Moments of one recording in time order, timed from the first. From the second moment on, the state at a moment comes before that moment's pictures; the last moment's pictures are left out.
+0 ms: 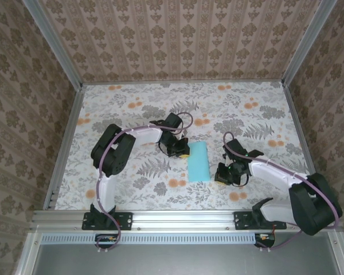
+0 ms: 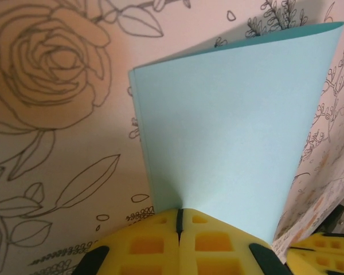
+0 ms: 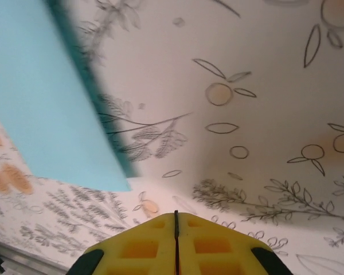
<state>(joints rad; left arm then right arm) -0.71 2.06 1.32 -0.50 0.57 -0.65 0.42 1.24 0.58 -0.65 -0.35 0.74</state>
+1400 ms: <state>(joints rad) -0.47 1.58 1.00 -0.51 0.34 -0.59 0.57 2.04 1.36 -0.50 -0.18 0.69</state>
